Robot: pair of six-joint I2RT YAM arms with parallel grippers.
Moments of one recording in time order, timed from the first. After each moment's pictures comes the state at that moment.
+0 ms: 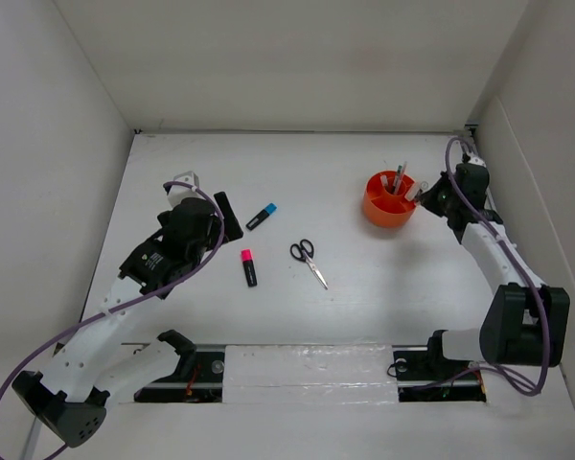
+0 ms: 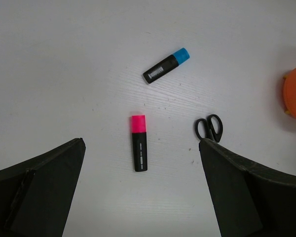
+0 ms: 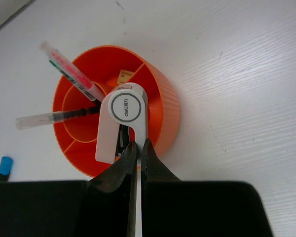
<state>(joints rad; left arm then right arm) -0.59 0.88 1.00 -0.76 -0.45 -0.67 -0.08 1.33 0.91 -0.16 -0.05 0.47</state>
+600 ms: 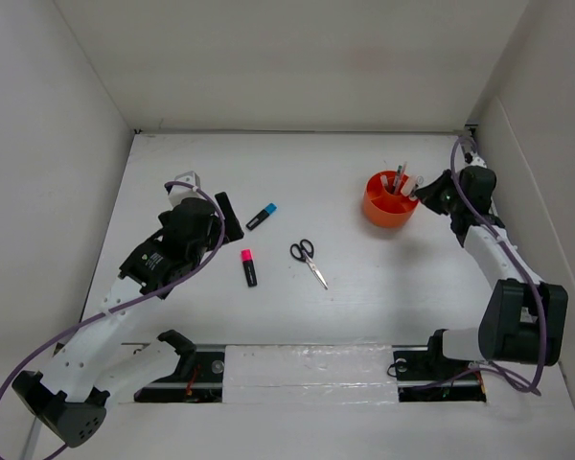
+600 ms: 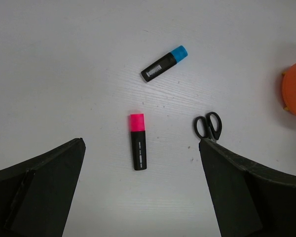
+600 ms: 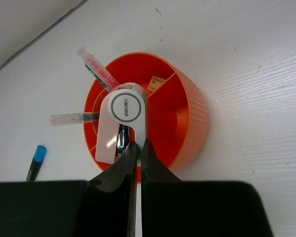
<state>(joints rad) -0.59 0.88 1.00 -0.76 -0.44 -0.67 -0.13 1.33 0.85 0.01 -0.26 0.51</state>
